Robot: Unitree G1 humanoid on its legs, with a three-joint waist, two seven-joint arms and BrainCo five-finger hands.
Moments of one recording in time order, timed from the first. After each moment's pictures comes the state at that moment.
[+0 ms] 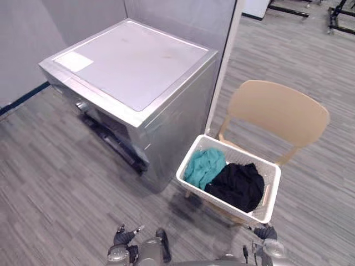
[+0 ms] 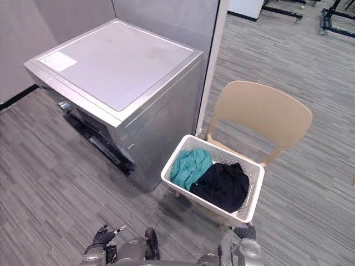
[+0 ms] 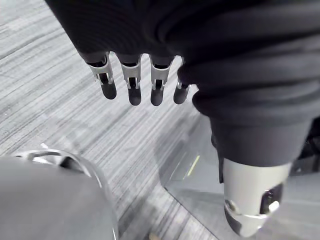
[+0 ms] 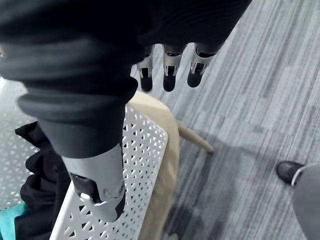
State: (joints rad) left arm 0.10 0.05 0.22 0.83 0.11 0.05 0.17; right arm 0.10 -0.06 -0.32 0.72 -0.08 0.06 -0.18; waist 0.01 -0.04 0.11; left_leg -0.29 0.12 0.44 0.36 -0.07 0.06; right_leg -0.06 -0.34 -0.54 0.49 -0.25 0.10
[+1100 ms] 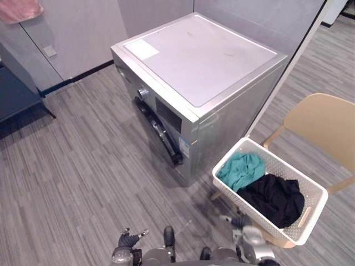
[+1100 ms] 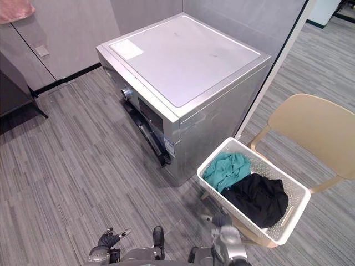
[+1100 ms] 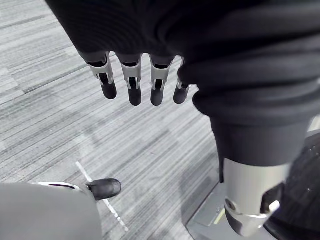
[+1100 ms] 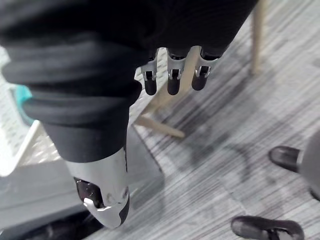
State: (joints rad) left arm 0.10 0.05 0.16 0.89 0.12 0.05 0.17; right arm -0.06 -0.04 0.01 0.77 -0.07 0.07 -0.13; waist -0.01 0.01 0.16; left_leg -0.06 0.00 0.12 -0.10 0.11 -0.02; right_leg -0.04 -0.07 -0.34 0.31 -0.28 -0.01
